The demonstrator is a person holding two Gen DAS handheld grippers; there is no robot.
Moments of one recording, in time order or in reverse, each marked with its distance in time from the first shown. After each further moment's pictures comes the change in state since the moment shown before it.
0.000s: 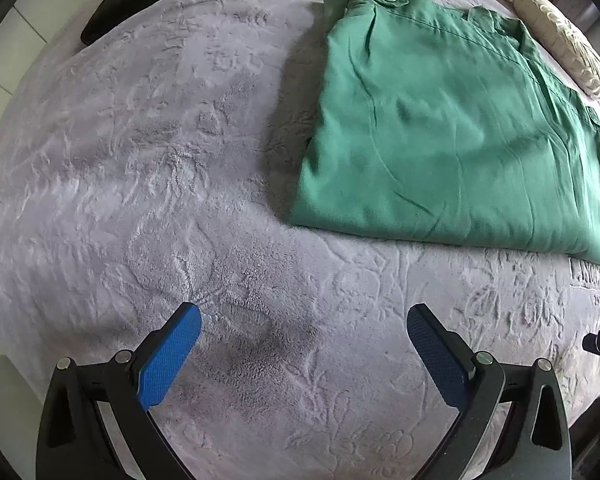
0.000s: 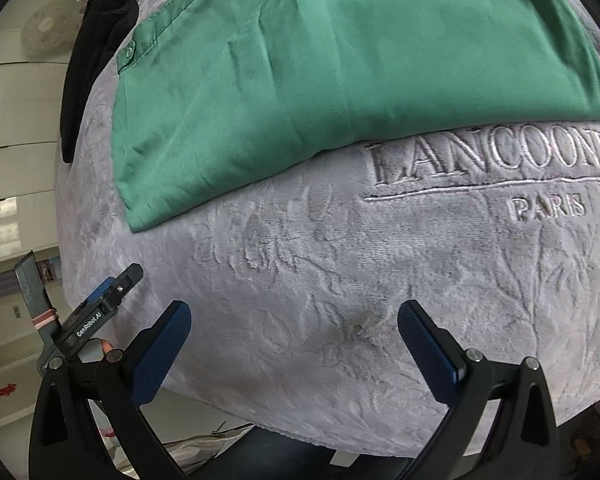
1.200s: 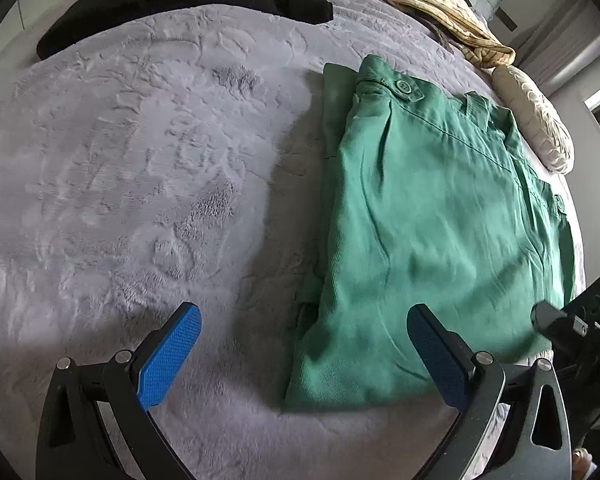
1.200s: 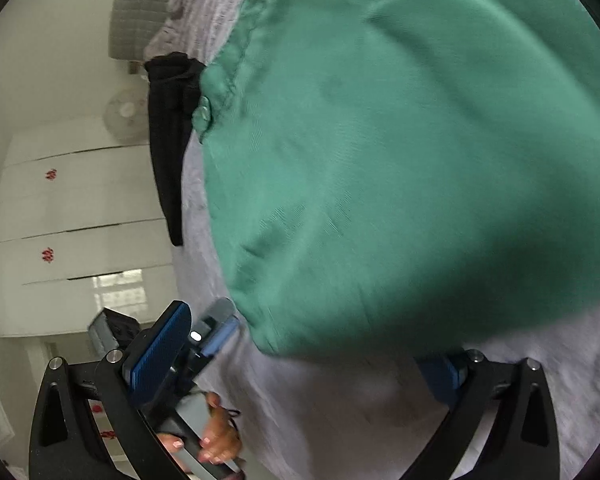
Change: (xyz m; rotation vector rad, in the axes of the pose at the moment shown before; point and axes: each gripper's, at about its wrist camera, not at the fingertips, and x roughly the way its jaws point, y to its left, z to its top) left arm 0.042 0.029 0.099 -0.070 -0.172 -0.280; right arm 0.095 0.060 0.070 0.146 -0.230 0.561
